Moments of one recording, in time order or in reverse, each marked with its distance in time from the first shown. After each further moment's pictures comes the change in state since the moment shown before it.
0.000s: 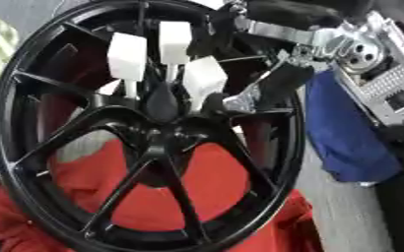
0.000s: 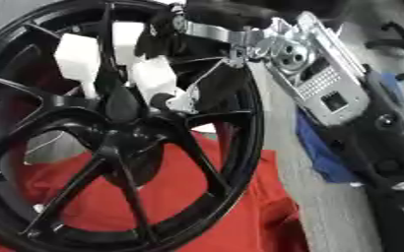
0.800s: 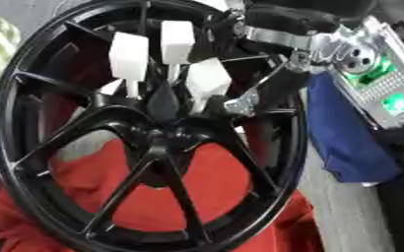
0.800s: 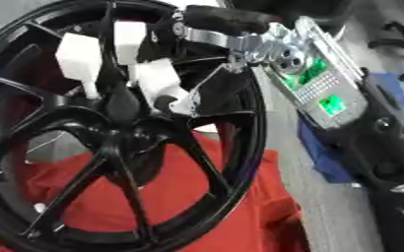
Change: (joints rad) left arm -0.007 0.000 -0.007 -0.001 0.000 0.001 -0.011; right arm 0.005 0.000 0.000 0.000 0.008 0.012 0.011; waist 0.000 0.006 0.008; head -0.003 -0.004
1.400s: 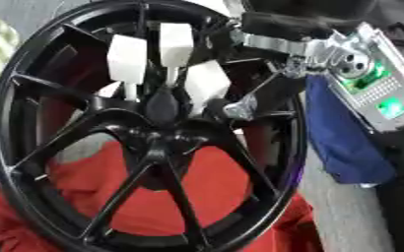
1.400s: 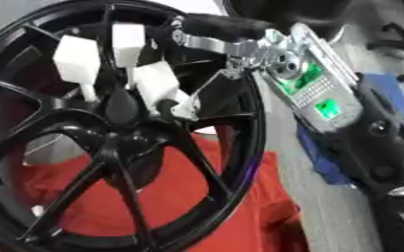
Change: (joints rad) left arm -0.002 -0.008 -0.005 -0.005 0.000 0.001 -0.001; right arm 0.005 0.000 -0.001 0.019 -0.004 0.004 0.009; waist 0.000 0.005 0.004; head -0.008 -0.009
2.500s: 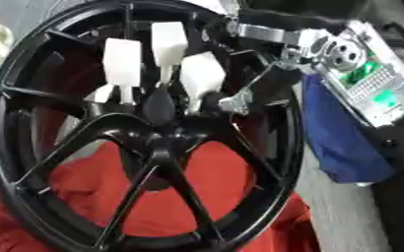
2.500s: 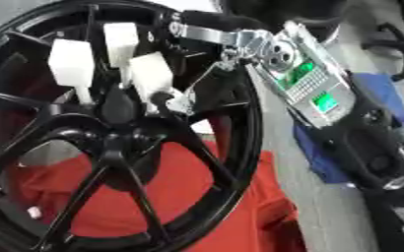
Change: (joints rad) left arm 0.001 -0.009 -0.001 0.000 -0.001 0.003 -0.010; right arm -0.017 -0.036 -0.024 0.001 -0.295 0.162 -0.094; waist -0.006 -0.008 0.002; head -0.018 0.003
